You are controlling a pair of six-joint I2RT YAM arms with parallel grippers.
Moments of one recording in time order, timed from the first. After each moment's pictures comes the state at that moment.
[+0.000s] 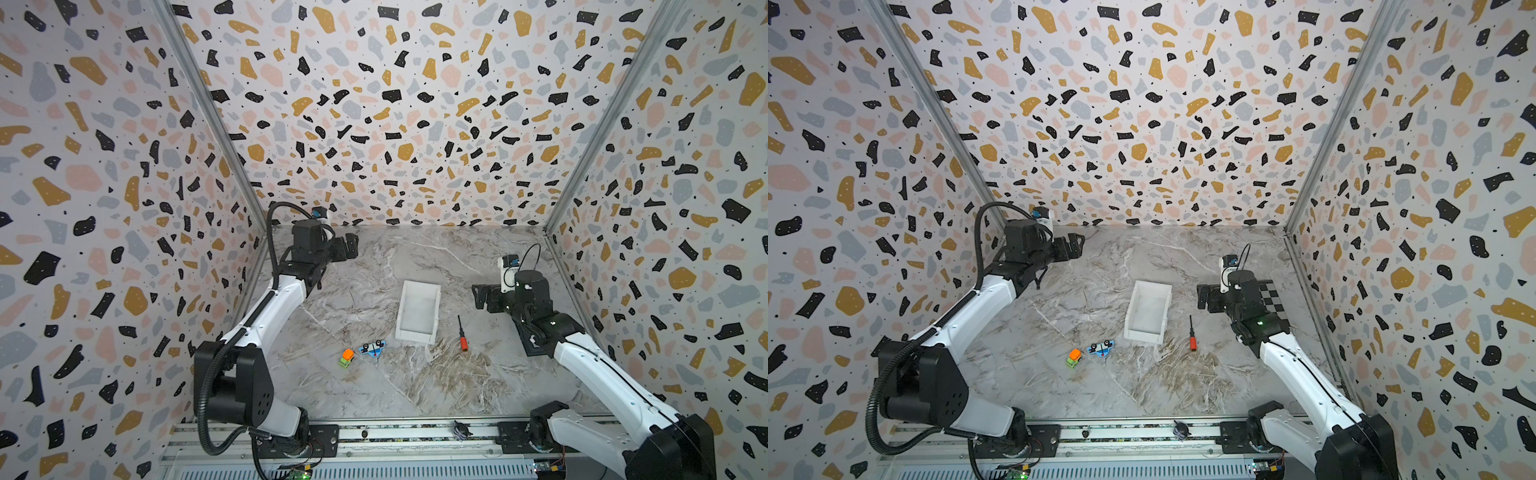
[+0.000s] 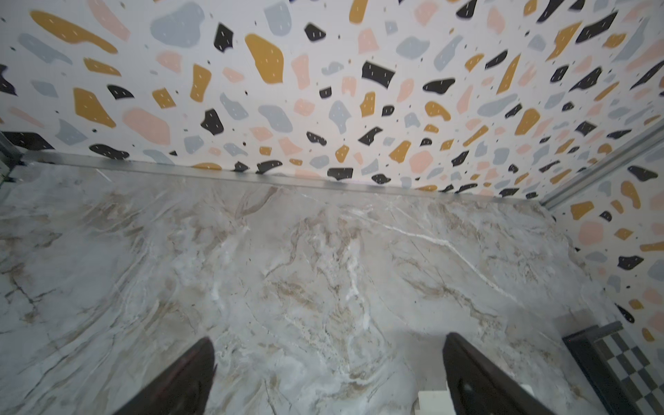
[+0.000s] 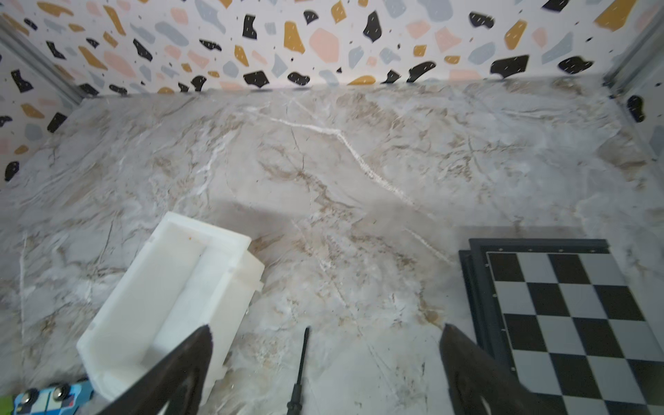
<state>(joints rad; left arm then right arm) -0.17 1.51 1.19 -0.18 0.15 -0.23 0.35 1.06 0.76 -0.27 0.02 0.22</state>
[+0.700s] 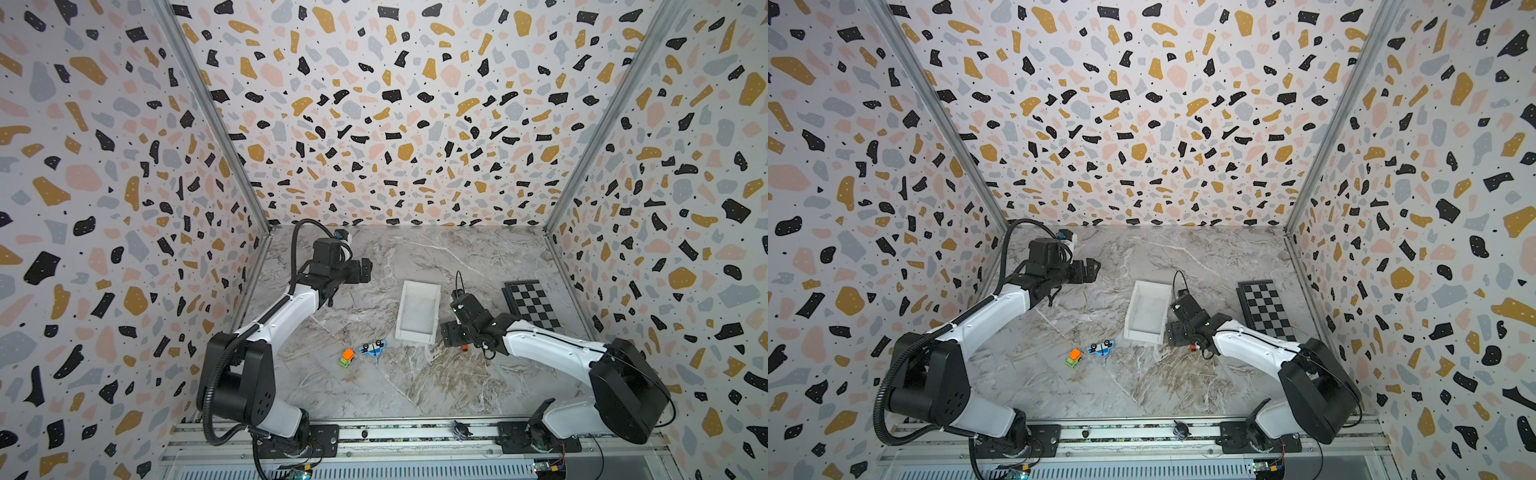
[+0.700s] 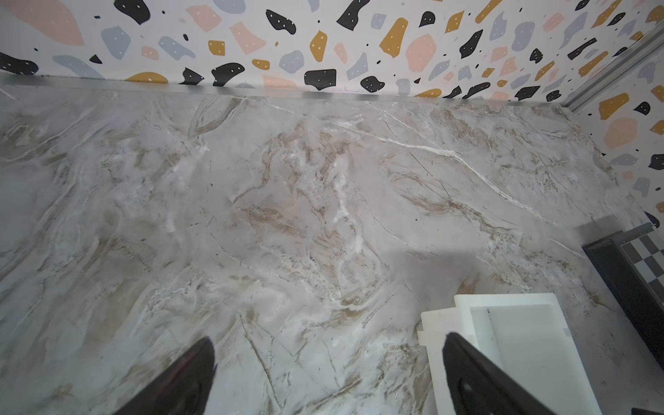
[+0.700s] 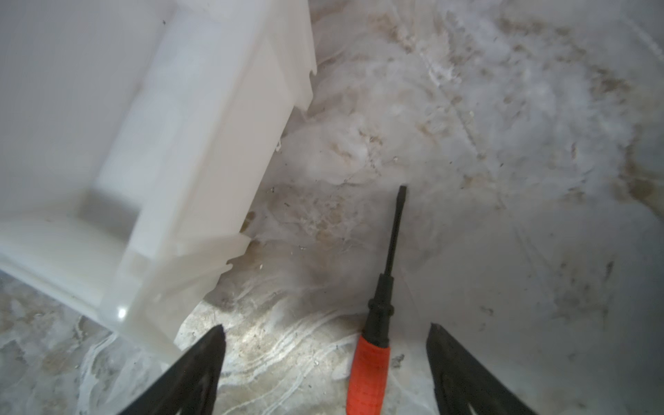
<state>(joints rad) -0.25 1.51 1.06 -0.19 0.15 -0.18 0.73 1.44 0.76 -0.39 0.18 0.43</state>
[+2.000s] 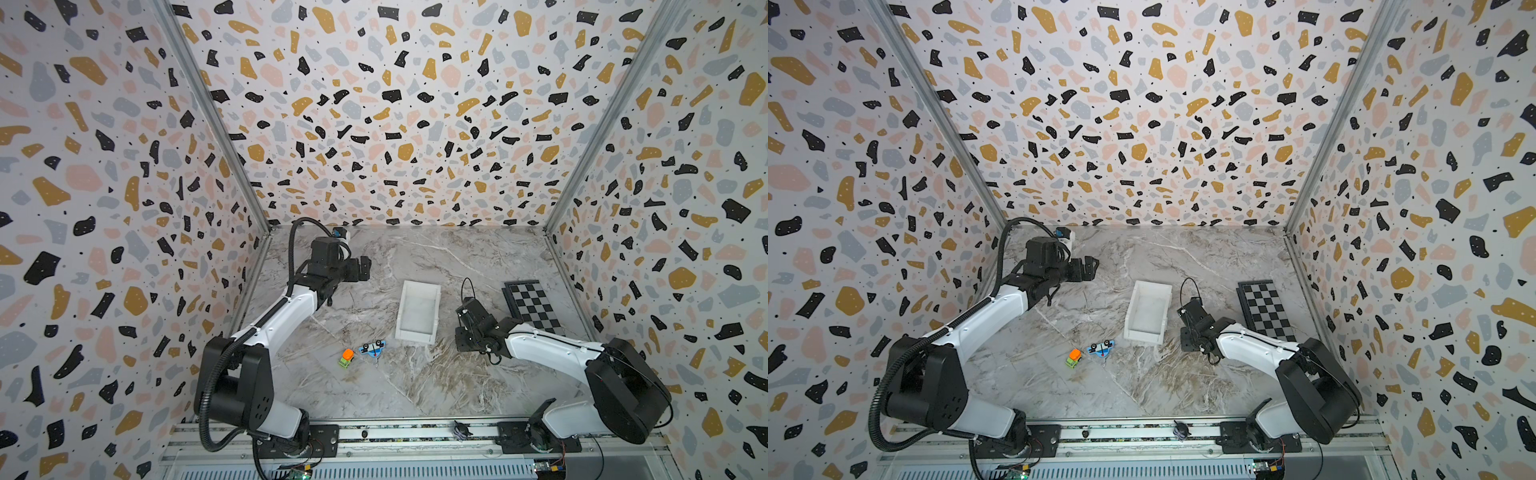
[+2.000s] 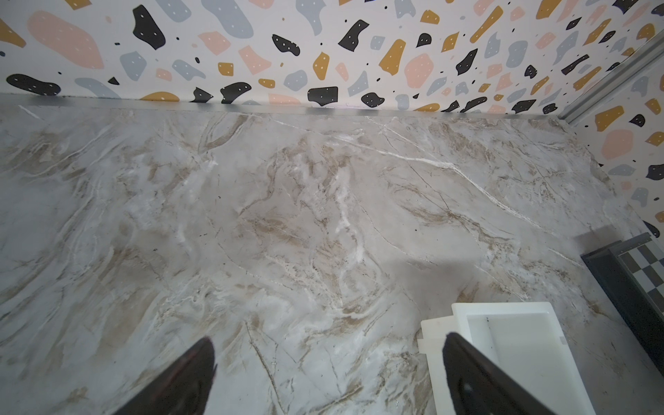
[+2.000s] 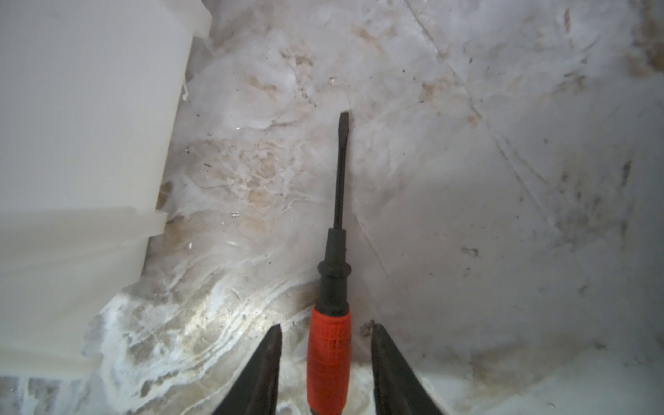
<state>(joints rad) -0.25 1.49 1.06 -0.18 0.13 -0.18 0.67 1.41 0.68 -0.40 0.14 0.54</state>
